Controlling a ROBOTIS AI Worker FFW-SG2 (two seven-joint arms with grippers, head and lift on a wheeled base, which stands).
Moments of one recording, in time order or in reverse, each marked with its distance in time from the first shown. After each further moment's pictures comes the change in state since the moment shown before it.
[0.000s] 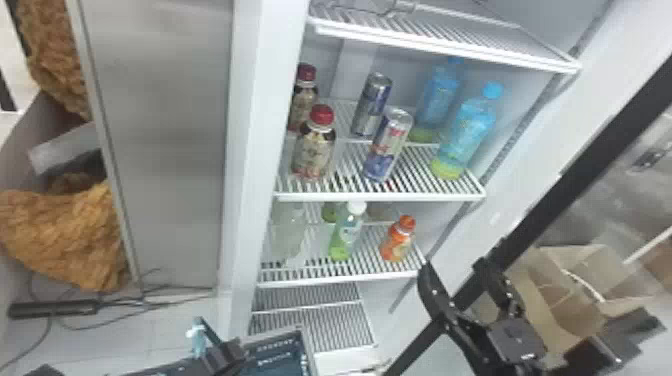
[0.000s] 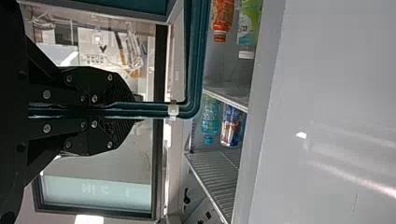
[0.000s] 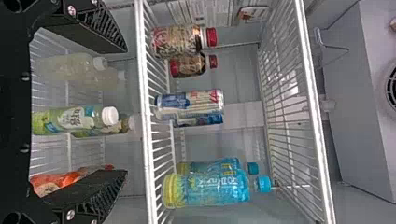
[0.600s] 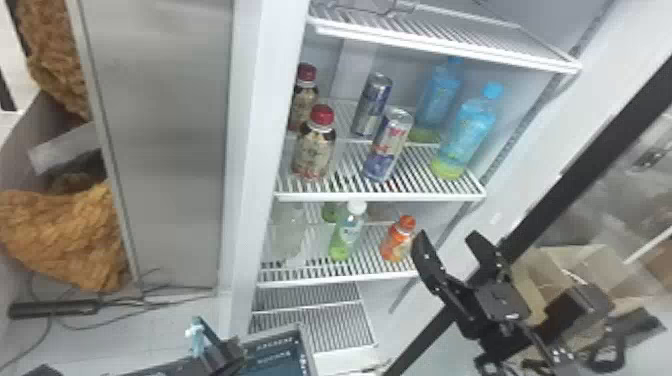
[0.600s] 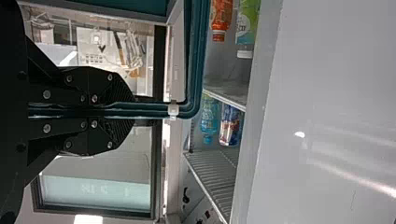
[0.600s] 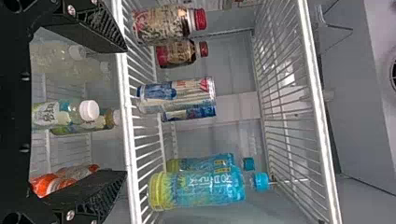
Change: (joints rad) left arm 0.001 0.000 0.004 0.000 0.001 -0.001 0.000; right arm -0.142 0.000 0.002 0.009 0.022 0.117 -0.044
